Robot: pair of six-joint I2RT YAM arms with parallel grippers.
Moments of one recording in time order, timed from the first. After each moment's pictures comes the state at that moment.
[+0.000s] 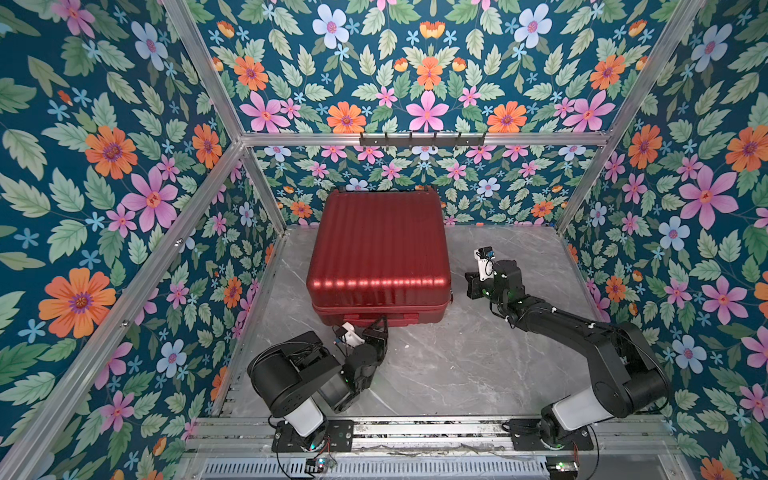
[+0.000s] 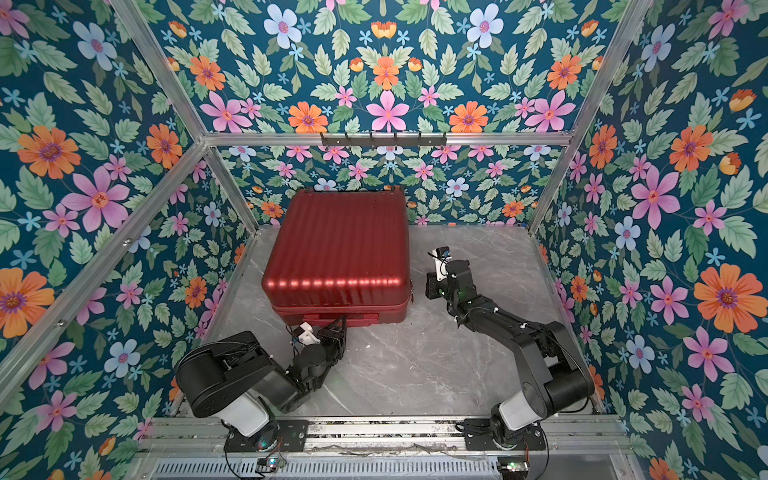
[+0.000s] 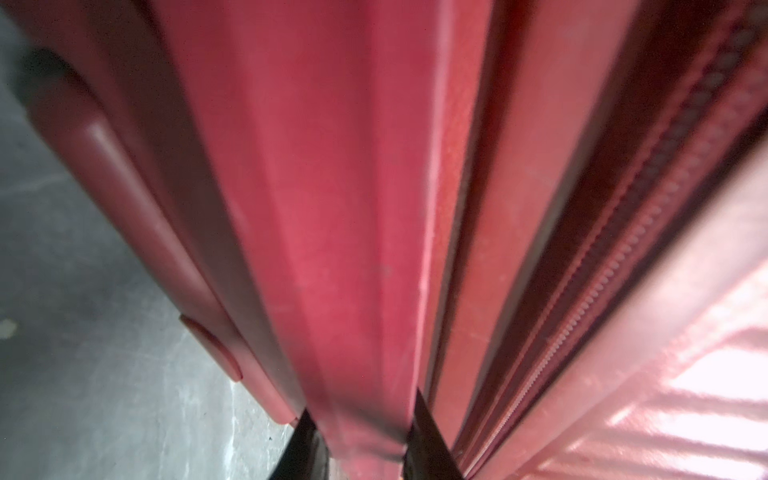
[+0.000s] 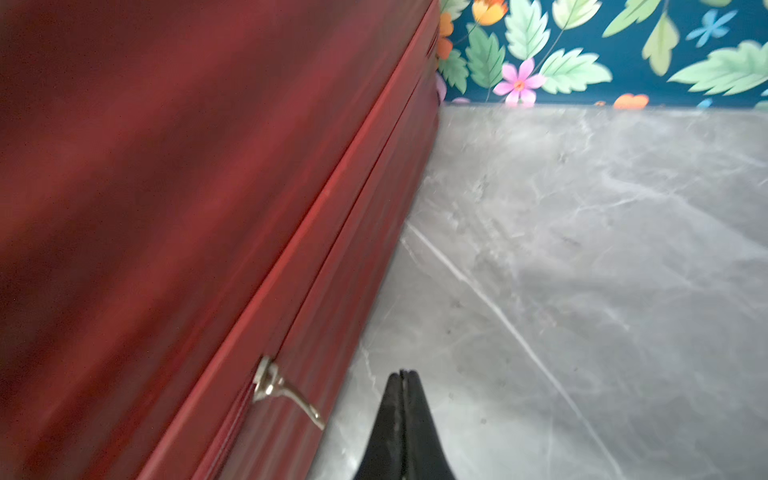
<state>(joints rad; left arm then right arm) -0.88 1.61 0.09 1.33 -0.58 -1.65 0.35 1.53 0.81 0.27 -0.11 0.19</state>
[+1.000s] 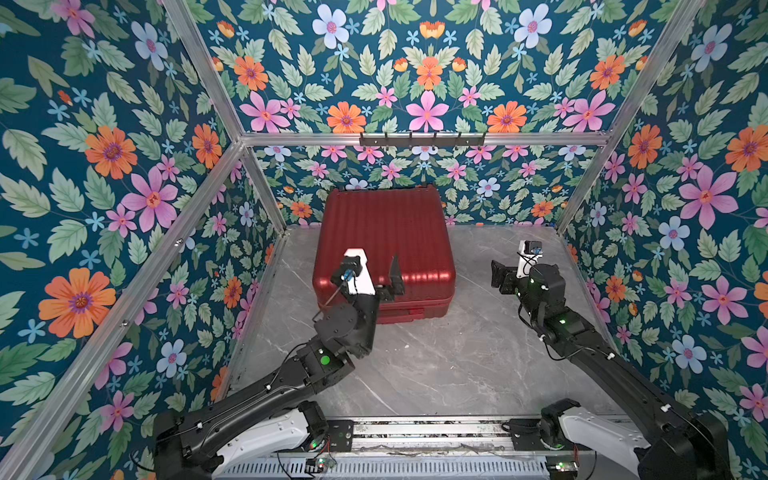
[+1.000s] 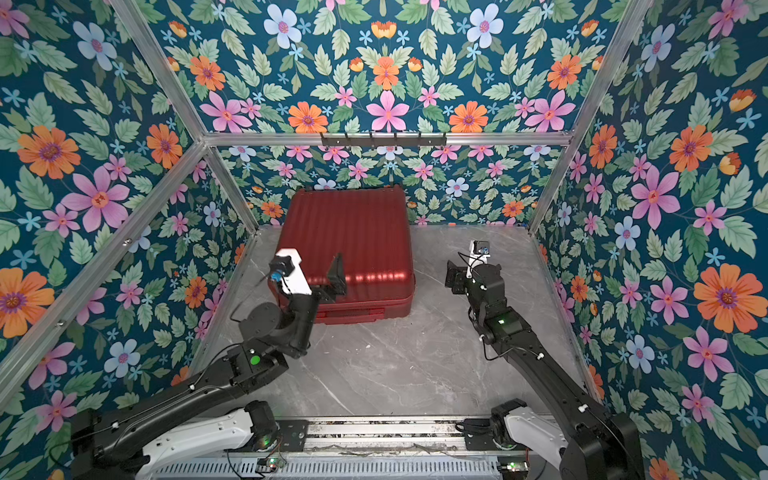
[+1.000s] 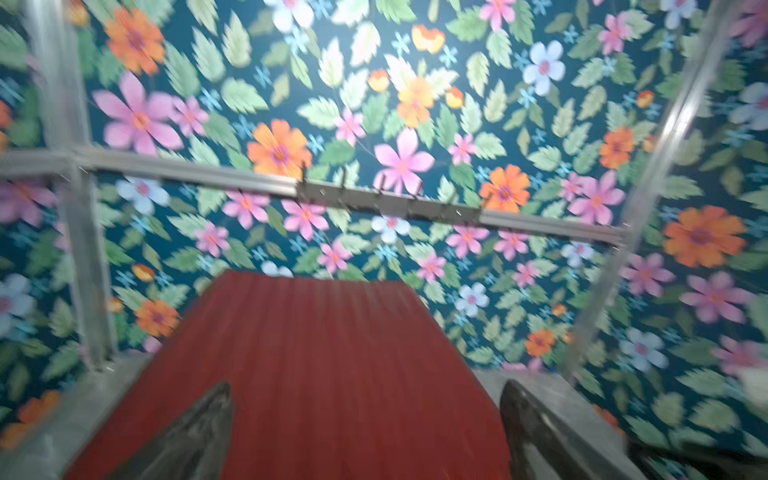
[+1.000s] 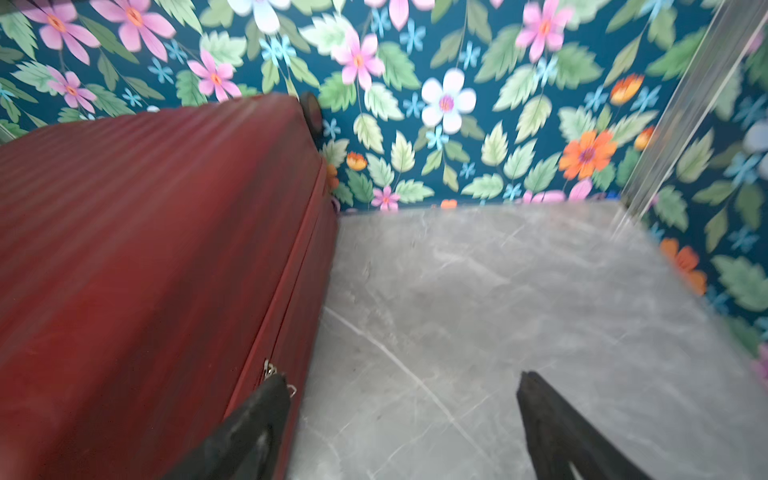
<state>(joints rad) -0.95 0.95 0.89 0.38 -0.88 0.09 0.34 1.04 0.78 0.00 0.24 0.18</state>
